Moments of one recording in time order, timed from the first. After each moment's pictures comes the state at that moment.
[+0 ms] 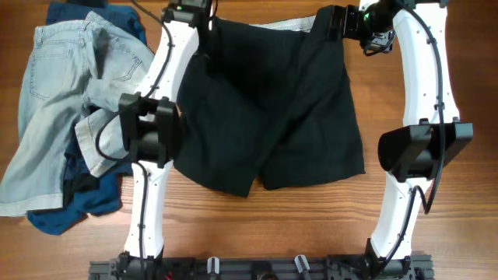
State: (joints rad) left arm -0.23 2.58 2.42 -1.04 -0.01 -0.25; right arm 0.06 2.27 2.50 -1.48 -0.19 0.18
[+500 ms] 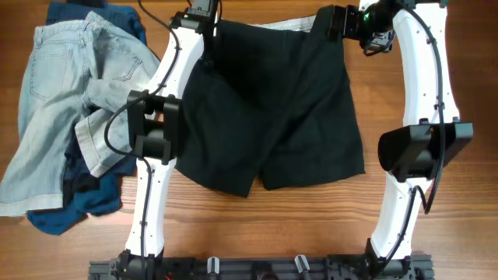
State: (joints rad) left arm -0.24 2.65 2.42 -0.95 -0.01 -0.24; right arm 0.06 2.27 2.50 -1.48 -0.19 0.18
